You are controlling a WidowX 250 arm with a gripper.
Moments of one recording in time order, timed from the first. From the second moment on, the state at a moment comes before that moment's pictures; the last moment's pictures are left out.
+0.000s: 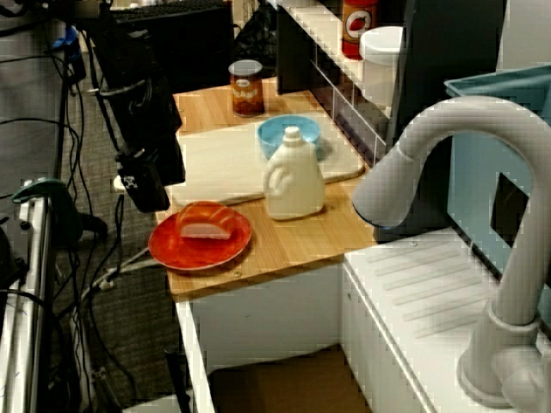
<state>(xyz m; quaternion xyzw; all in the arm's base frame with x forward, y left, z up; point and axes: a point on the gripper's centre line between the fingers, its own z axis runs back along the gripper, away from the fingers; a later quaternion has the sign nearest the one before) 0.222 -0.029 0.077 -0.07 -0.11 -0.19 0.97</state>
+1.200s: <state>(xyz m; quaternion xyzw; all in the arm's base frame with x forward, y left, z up) 0.245 -0.040 0.045 -0.05 -0.15 -0.18 0.97</state>
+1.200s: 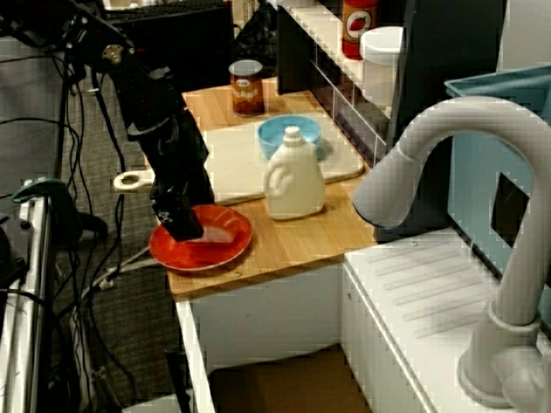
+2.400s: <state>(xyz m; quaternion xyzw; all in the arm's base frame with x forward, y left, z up) 0.249 -0.034 0.039 -0.04 -0.14 -0.15 0.98</state>
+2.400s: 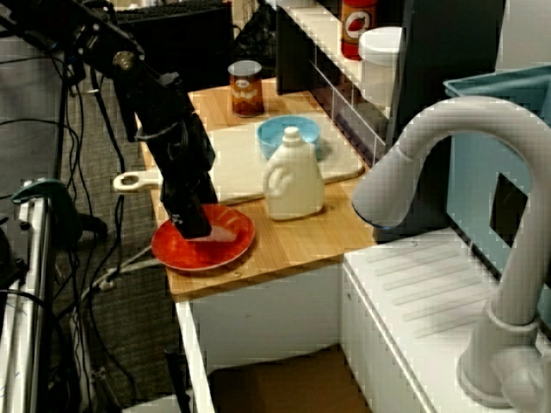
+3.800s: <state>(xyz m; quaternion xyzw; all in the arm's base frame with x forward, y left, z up) 0.281 0.035 0.079 -0.06 -0.17 -0.07 0.98</state>
